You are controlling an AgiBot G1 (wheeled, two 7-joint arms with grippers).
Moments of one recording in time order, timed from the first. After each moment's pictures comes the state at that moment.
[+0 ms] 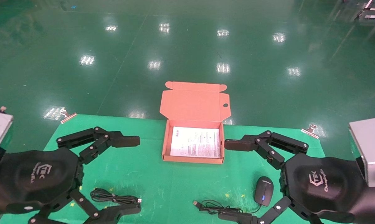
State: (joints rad) left arm -1.07 0.61 0.28 -1.28 0.73 1.50 -0.19; right arm 1.08 -0.61 -0.28 1.28 -0.73 -1.49 0.19
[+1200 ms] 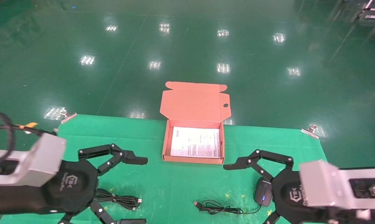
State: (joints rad) left arm -1.21 0.64 0.38 -1.27 0.93 1.54 -0.20; right arm 1.21 -0.61 -0.37 1.33 -1.00 -1.53 0.11
